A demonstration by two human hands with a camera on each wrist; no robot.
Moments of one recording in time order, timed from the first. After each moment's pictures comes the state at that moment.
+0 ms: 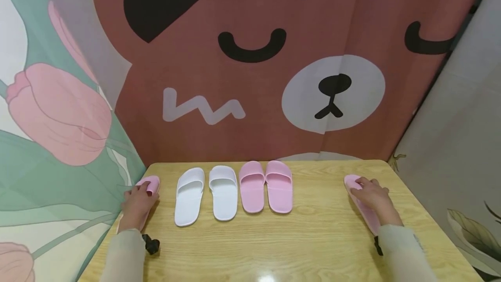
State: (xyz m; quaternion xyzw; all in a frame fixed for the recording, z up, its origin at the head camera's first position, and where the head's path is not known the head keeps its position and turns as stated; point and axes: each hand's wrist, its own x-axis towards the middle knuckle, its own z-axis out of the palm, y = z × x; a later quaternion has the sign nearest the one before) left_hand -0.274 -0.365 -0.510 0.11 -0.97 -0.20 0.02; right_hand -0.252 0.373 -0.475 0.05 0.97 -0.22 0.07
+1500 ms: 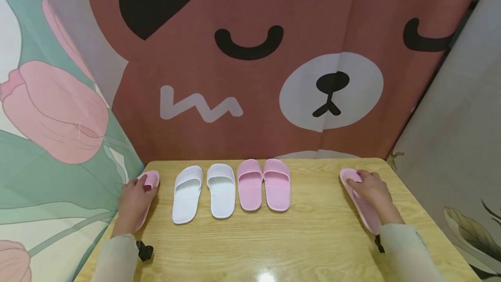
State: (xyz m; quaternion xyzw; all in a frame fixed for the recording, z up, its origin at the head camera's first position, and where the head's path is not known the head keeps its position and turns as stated) left_hand -0.259 -0.347 -0.490 0.11 -0.97 -0.21 0.07; right_hand -0.246 0.368 -0.456 0.07 0.97 -0.24 0.03
